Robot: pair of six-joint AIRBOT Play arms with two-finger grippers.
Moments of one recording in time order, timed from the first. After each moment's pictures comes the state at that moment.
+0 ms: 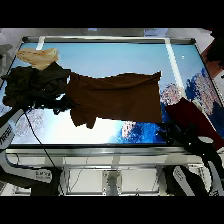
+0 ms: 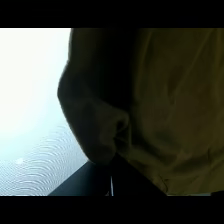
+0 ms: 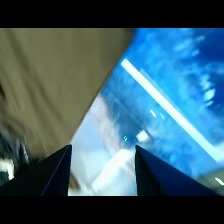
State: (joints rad) left arm 0.20 -1.58 0.98 -2.43 0.97 1.83; right arm -0.52 -0.85 0.17 -0.43 0.93 1.45
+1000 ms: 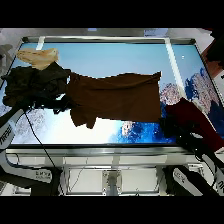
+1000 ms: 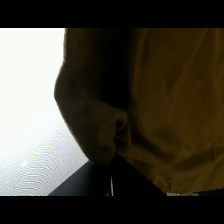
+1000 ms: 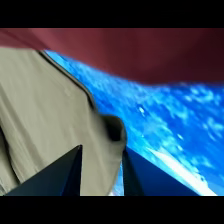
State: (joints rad) left arm 0.20 -1.58 0.98 -2.43 0.98 1.87; right arm -0.29 -1.02 0.19 -0.09 0.45 1.31
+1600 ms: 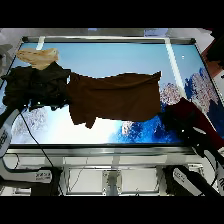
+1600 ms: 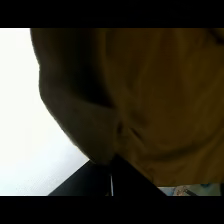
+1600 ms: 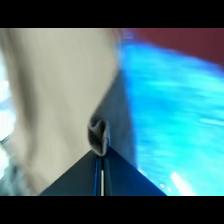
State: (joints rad) left arm 0.21 -1.46 1.01 -2.43 1.01 1.93; right arm -0.32 -1.00 0.31 0.05 0.63 0.98
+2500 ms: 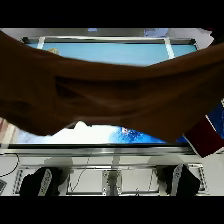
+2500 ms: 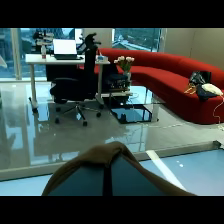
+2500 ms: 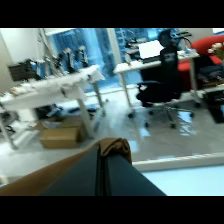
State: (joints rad) left arm 0.36 -0.63 1.59 -2.39 1.00 1.99; right arm -0.91 -0.48 1.32 -0.24 1.08 1.08
